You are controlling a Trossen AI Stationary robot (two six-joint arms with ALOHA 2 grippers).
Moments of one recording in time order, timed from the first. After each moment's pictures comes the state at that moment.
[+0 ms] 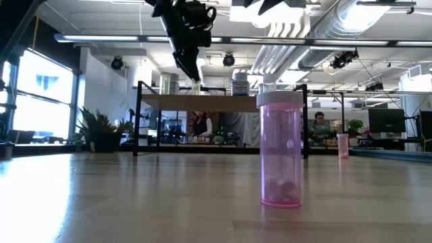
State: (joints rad) left arm 0.69 1.86 1.84 -1.09 0.08 0.41; right arm -0.08 1.65 2.00 -1.21 0.50 0.62
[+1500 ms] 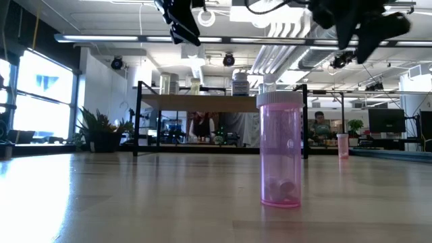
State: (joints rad) left arm 0.54 1.63 1.72 -1.06 0.31 0.24; right arm 0.22 1.34 1.20 -1.12 0.00 1.27
